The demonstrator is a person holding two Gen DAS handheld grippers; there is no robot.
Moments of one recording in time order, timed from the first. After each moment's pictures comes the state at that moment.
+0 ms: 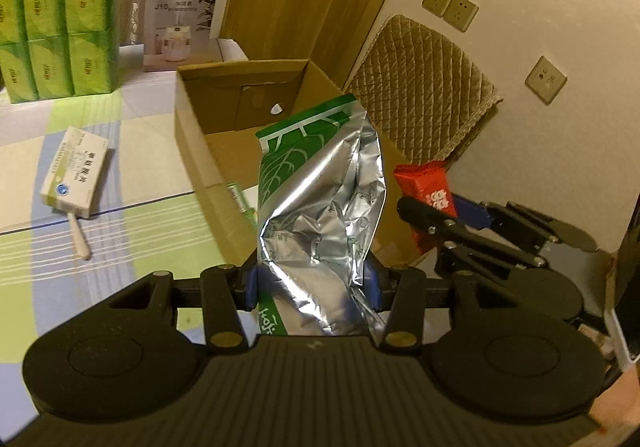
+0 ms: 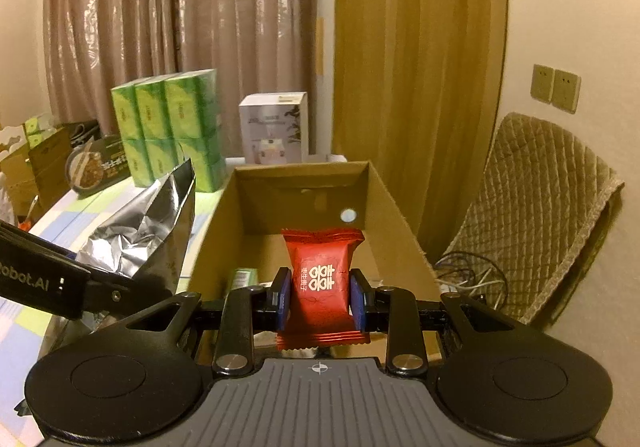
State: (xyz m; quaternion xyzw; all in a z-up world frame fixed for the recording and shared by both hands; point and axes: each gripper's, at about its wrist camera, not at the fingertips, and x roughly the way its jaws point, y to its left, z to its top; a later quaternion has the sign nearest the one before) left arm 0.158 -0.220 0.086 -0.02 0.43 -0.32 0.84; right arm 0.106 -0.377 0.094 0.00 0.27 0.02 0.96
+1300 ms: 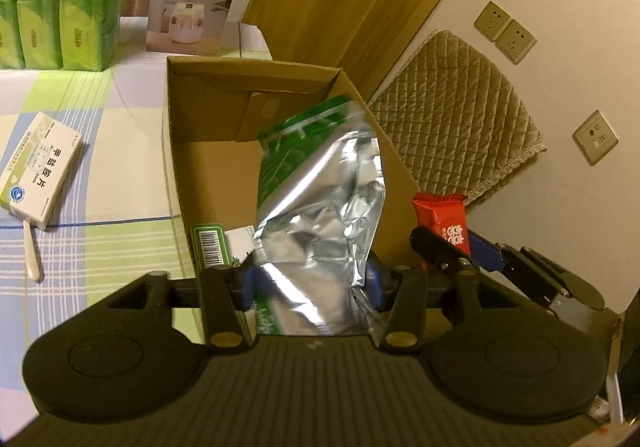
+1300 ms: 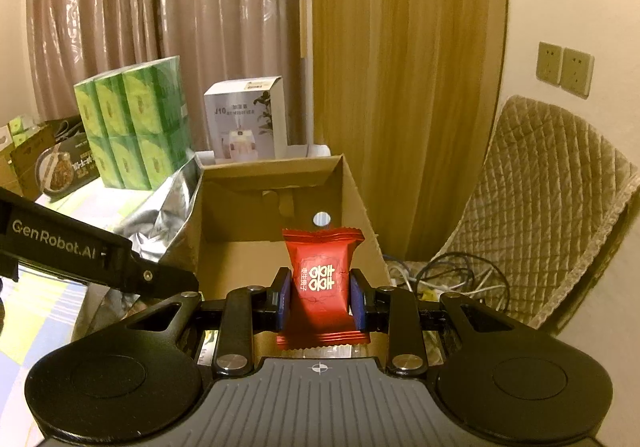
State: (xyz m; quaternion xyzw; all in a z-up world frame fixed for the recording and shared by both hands) left arm 0.241 -0.274 0.057 -0.08 0.46 -0.27 0.84; right arm 0.180 -0.417 0.076 0.01 0.29 0.02 0.96
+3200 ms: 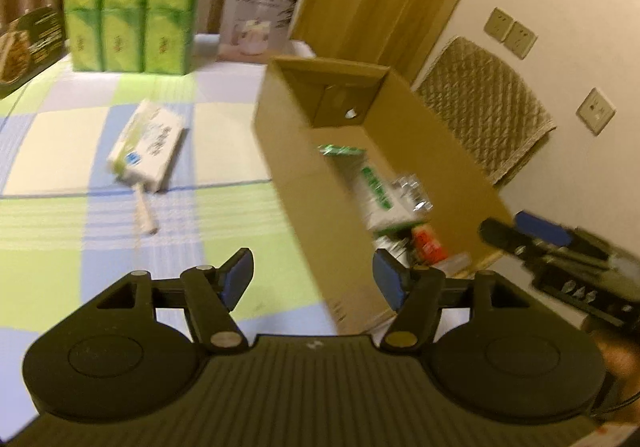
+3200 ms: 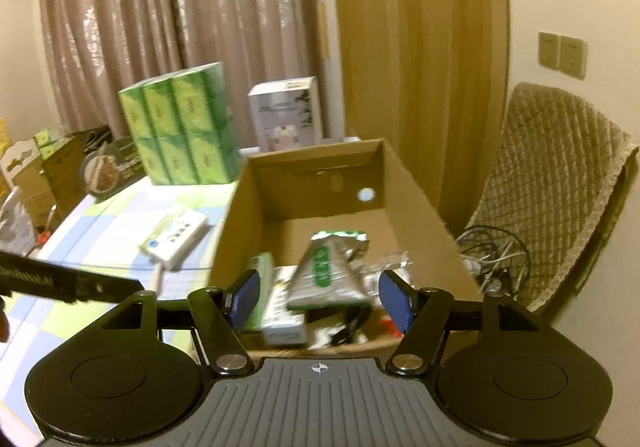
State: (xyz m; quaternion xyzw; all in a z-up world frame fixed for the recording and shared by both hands) left arm 0.158 -0.154 0.058 -0.05 0.43 -0.24 0.87; right arm 0.093 -0.366 0.090 0.04 0.29 0.05 0.95
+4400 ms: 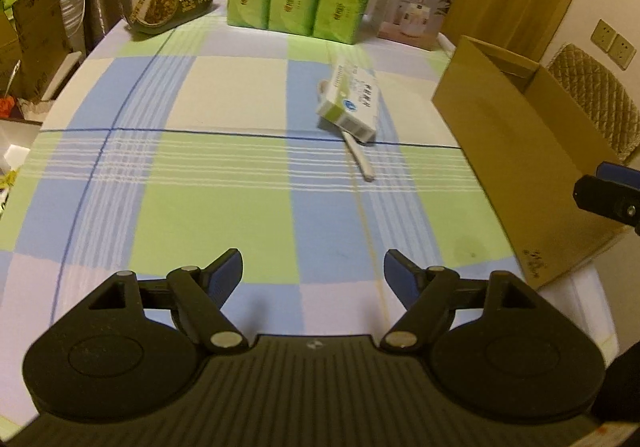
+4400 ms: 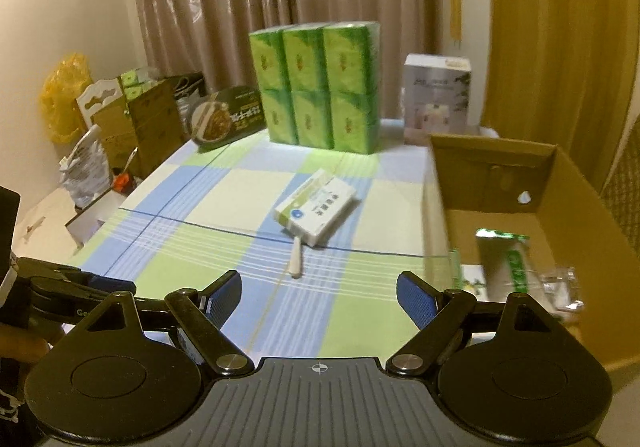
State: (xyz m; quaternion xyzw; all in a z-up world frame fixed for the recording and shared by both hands) left arm 0.165 0.009 0.002 -0.03 0.45 -0.12 0.89; right arm 0.134 -0.211 0.073 0.00 0.33 0.17 0.93
